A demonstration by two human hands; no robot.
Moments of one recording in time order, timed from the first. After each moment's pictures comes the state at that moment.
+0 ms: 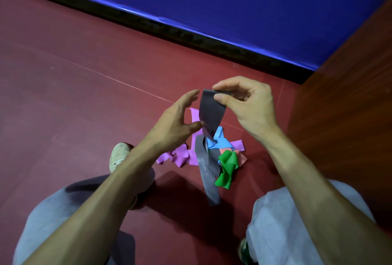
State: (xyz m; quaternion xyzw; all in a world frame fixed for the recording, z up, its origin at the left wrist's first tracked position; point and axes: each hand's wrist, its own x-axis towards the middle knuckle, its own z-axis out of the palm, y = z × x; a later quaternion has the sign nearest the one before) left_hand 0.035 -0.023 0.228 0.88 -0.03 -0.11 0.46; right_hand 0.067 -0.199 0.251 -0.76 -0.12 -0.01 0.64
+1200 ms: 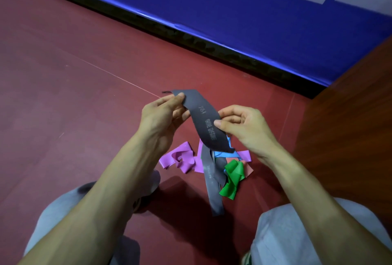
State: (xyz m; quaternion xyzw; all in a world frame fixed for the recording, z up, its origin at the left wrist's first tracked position) left_hand 0.042 -0.003 0.261 0.47 0.32 0.00 0.82; right_hand 0.060 -0.180 0.231 -0.75 -0.06 0.20 0.63
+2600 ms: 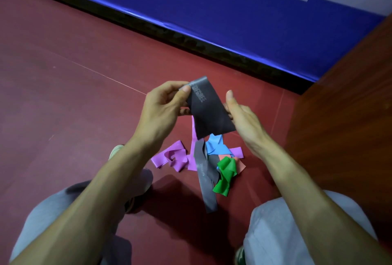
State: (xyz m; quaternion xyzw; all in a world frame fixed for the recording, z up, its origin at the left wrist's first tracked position) left_hand 0.037 -0.021 0.268 0.70 0.09 0.04 0.70; right_hand 0.071 -0.192 0.226 -0.81 0.04 0.21 0.55
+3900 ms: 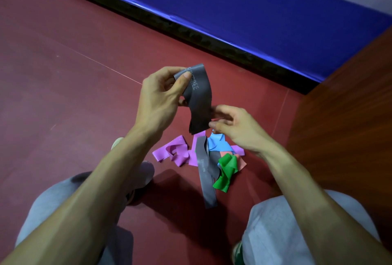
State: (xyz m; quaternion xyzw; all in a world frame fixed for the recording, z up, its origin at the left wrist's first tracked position) left_hand 0.042 -0.010 0.271 0.74 0.13 0.10 0.66; right_hand 0.060 -0.185 0.217 -0.76 -0.12 0.25 0.59
